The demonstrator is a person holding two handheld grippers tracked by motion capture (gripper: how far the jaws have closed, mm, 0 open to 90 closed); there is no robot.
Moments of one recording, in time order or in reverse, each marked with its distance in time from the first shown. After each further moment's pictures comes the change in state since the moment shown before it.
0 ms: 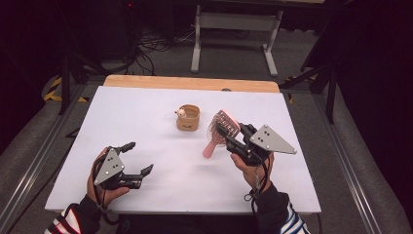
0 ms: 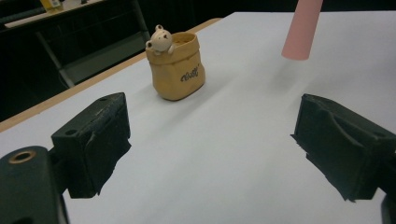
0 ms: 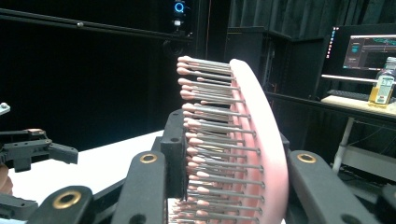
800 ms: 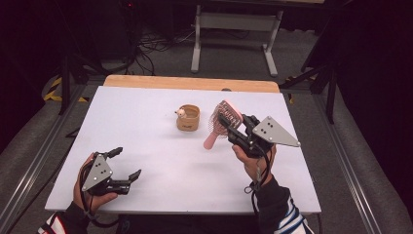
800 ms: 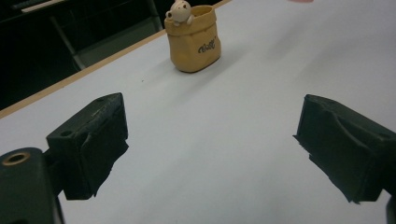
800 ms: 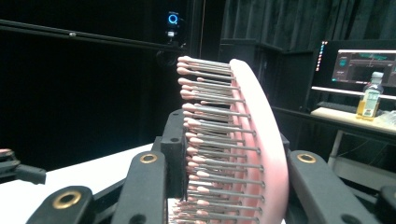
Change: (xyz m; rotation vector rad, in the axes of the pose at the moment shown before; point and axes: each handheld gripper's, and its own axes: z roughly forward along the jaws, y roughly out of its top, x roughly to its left) left arm 0.009 -0.019 -0.022 0.056 0.043 0.007; right arm -0.010 0.020 0.007 -0.038 -0.028 -0.018
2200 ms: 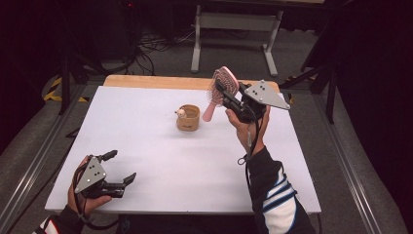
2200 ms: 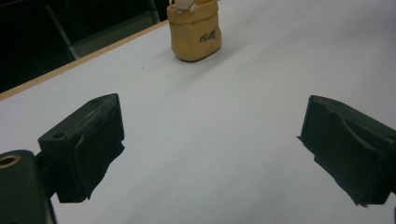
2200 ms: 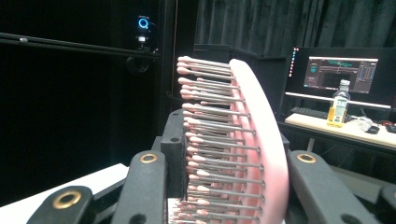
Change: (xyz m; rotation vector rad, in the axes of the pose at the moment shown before) left arm 0.006 -0.010 -0.008 0.001 -0.017 -0.037; right arm -0.033 0.028 0.063 -0.005 -0.100 -0.004
